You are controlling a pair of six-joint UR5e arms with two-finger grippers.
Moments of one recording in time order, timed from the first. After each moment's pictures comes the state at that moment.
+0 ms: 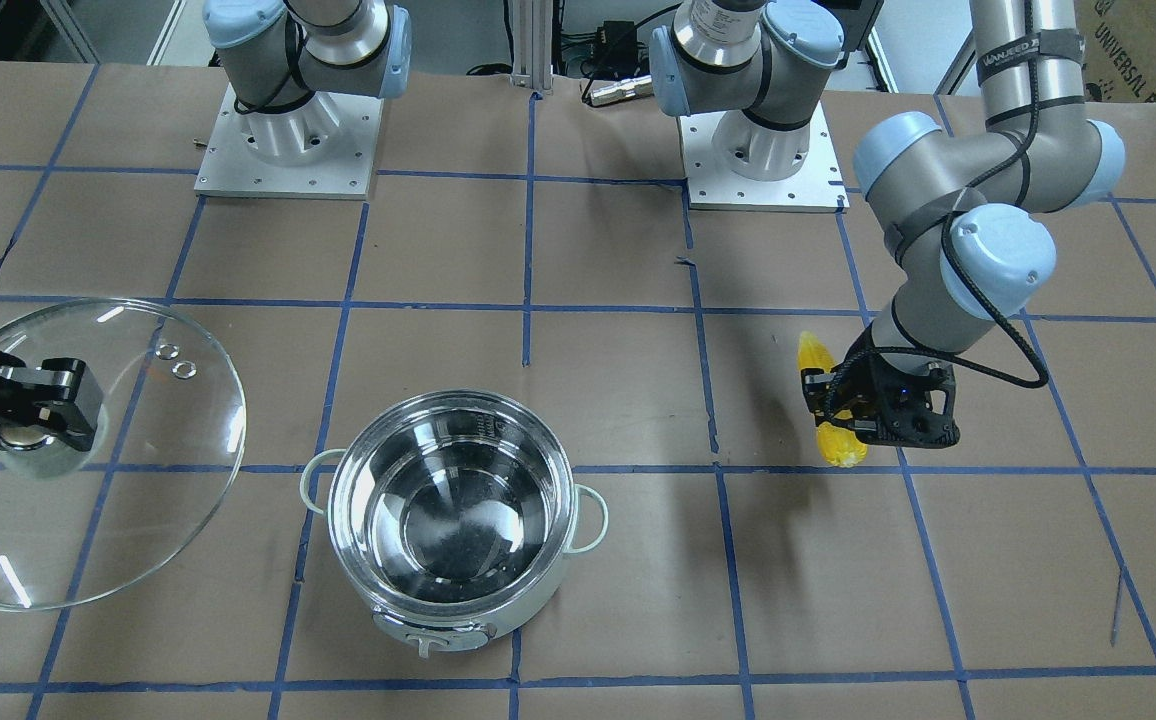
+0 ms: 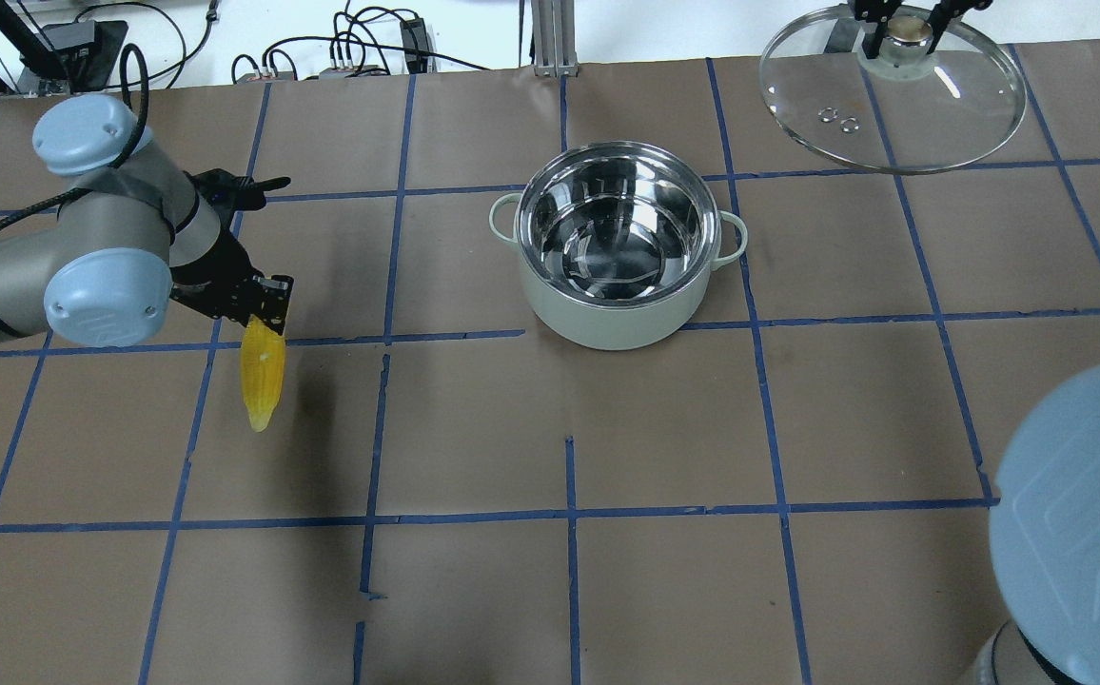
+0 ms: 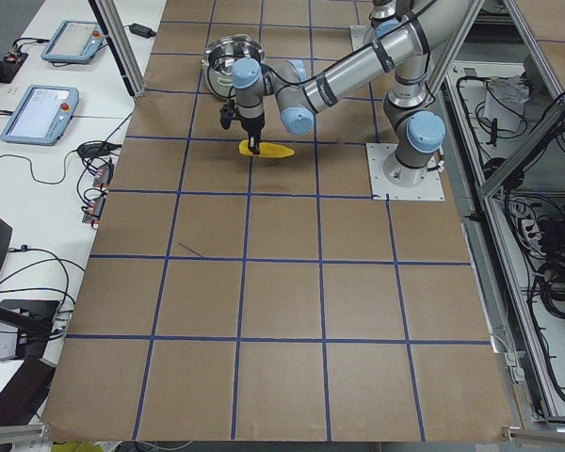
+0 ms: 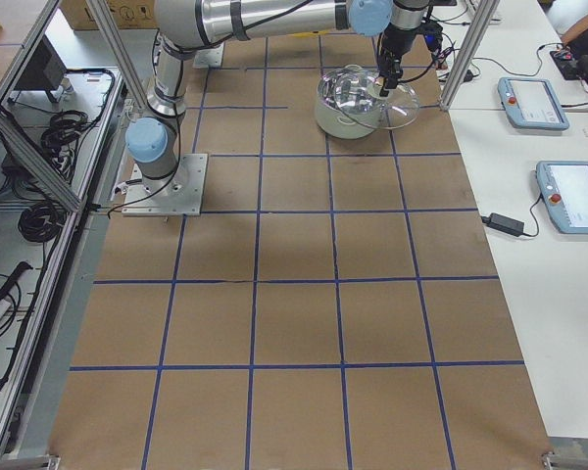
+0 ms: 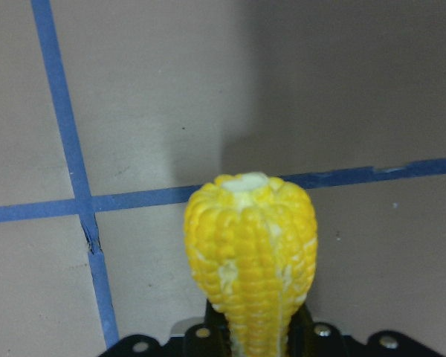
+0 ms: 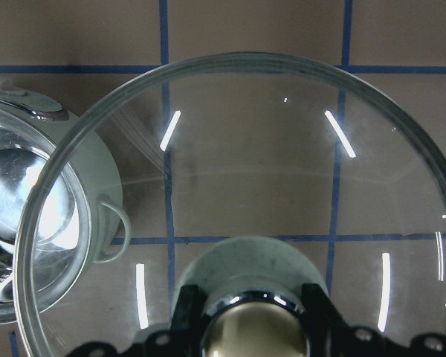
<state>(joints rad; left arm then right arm) -1.40 -1.79 -1.88 -1.08 1.57 0.22 1.45 -1.13 0.94 -1.33 -1.61 -0.13</state>
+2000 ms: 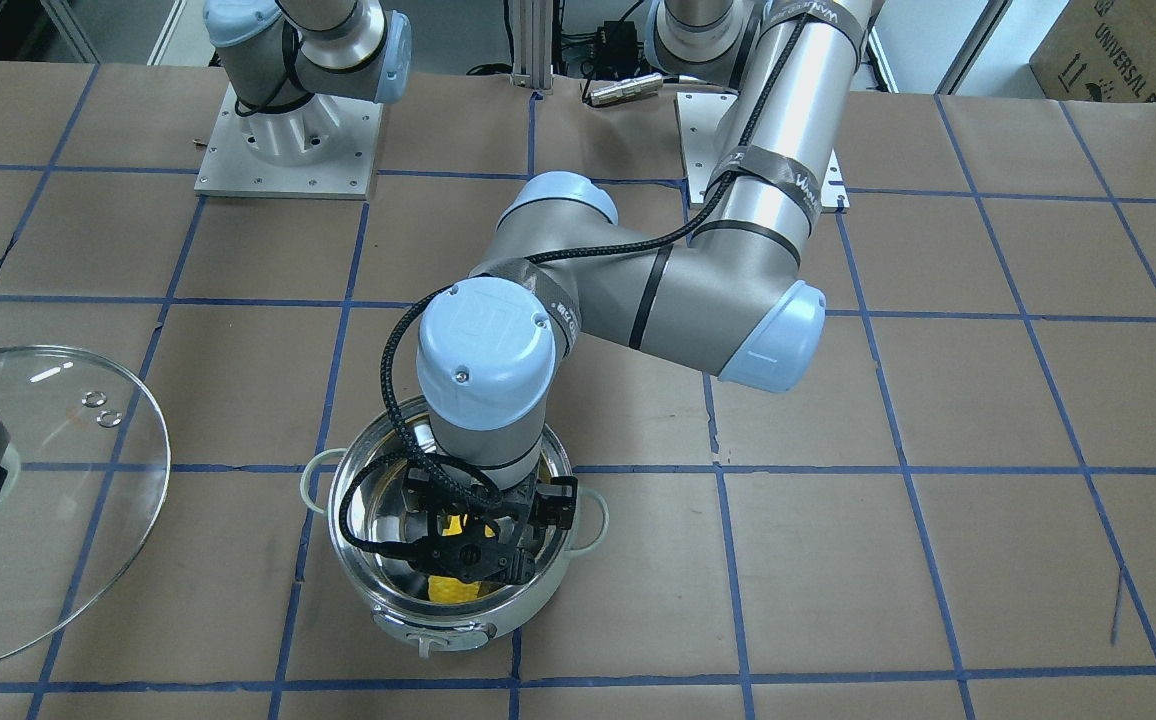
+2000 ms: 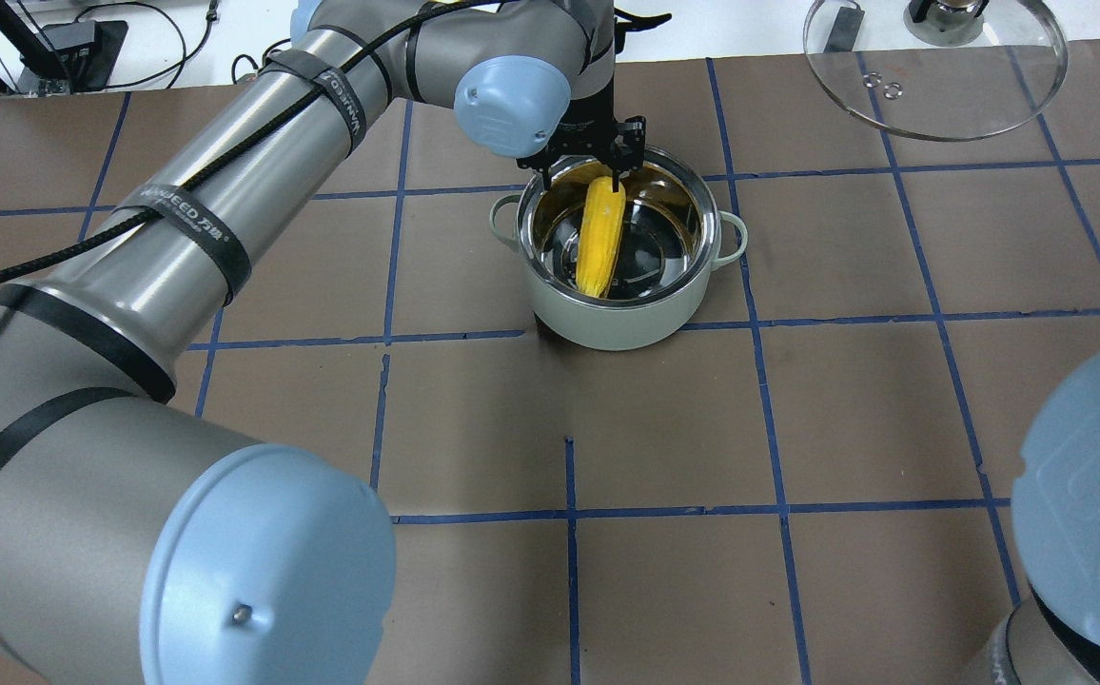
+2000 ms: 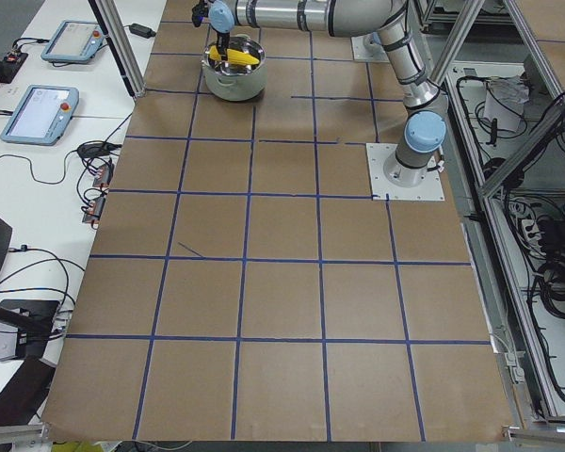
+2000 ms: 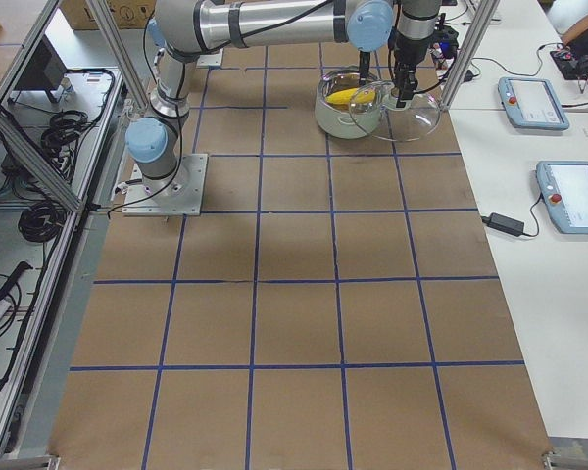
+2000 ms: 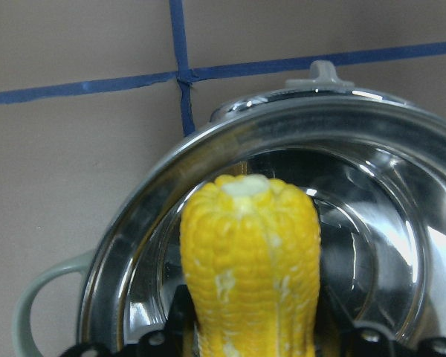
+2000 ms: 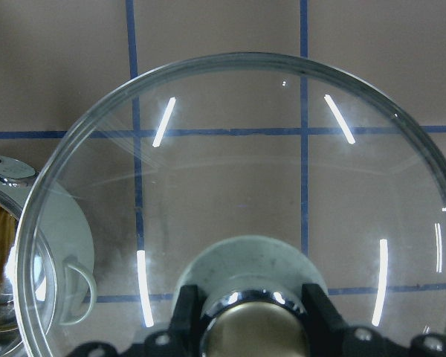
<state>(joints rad) -1.93 -2.26 -1.07 -1.34 1.55 -0.25 1.40 -1.12 0.94 -1.47 -1.60 -0.17</state>
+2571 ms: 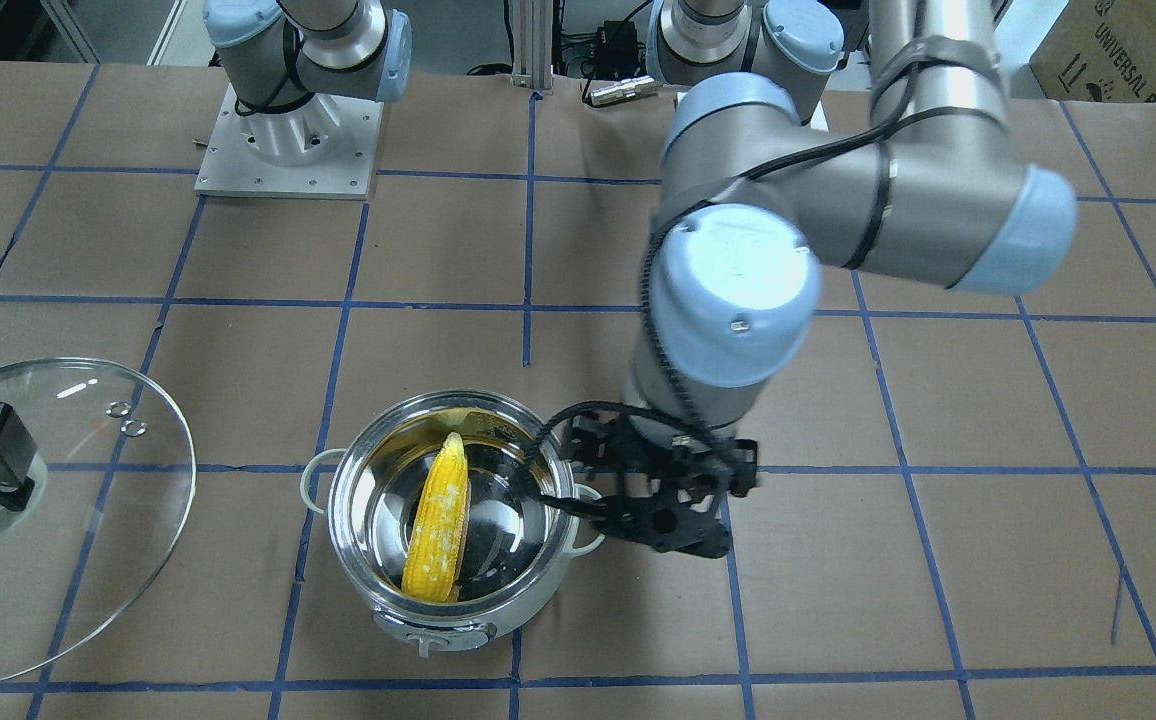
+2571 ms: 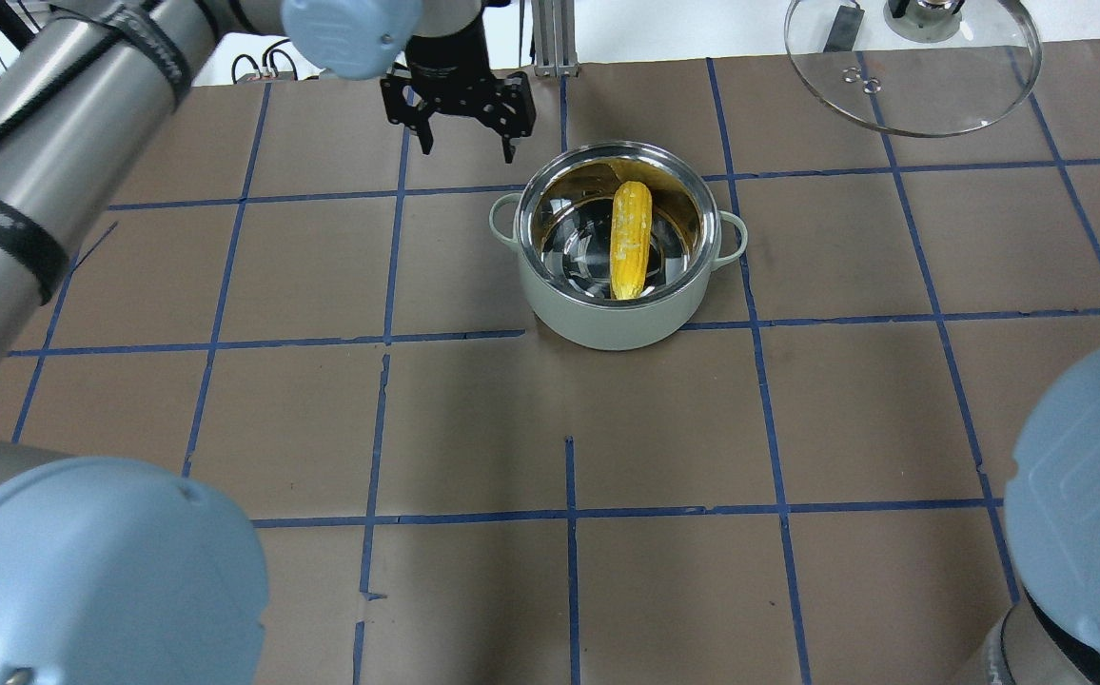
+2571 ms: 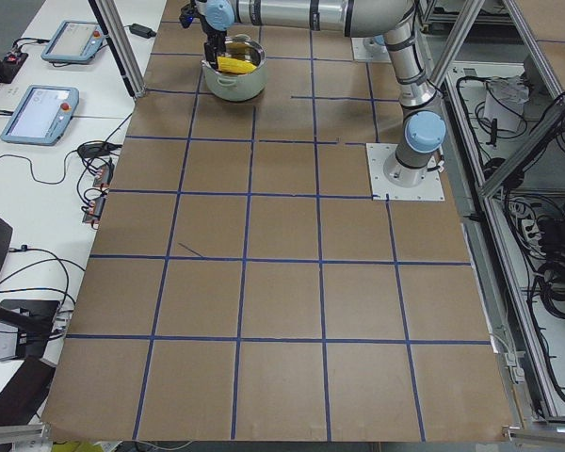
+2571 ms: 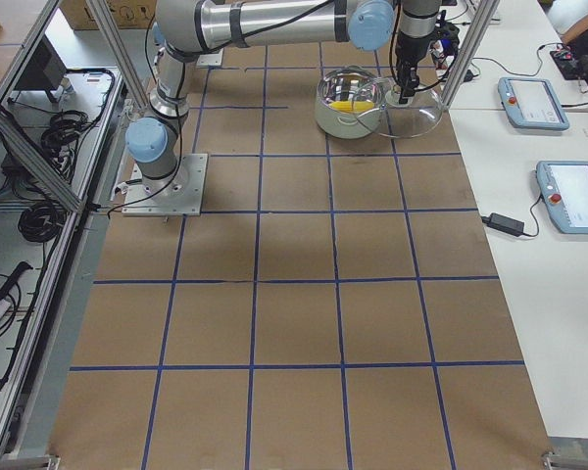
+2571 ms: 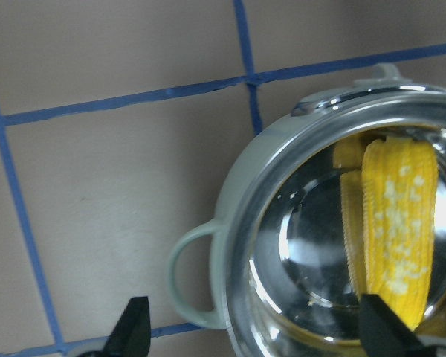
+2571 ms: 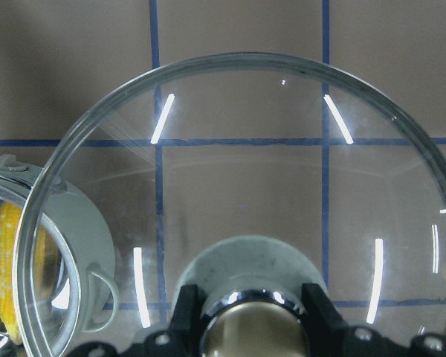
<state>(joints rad) -1.73 -2.08 -1.12 -1.58 1.56 0.06 1.43 -1.12 0.95 -1.49 -1.57 -0.15</state>
